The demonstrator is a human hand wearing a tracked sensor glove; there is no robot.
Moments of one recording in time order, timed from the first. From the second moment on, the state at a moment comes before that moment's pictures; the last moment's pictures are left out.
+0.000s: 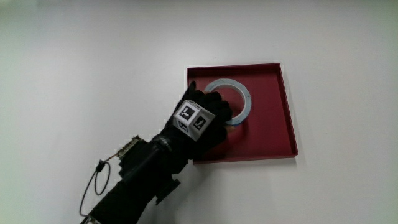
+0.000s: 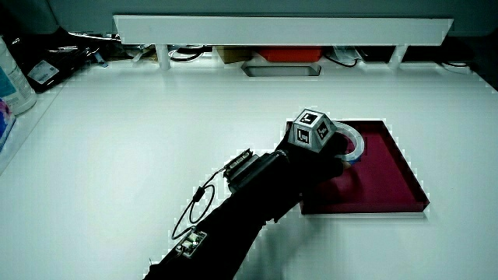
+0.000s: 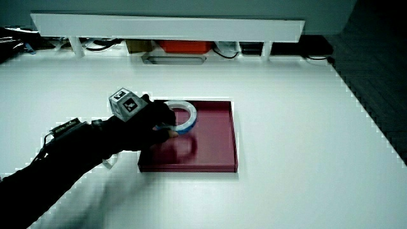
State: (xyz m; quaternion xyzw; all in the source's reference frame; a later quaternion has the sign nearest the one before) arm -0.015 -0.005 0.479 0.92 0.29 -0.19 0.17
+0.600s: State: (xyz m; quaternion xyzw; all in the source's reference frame) arm -0.010 -0.008 0.500 0.92 0.28 -0.16 0.22
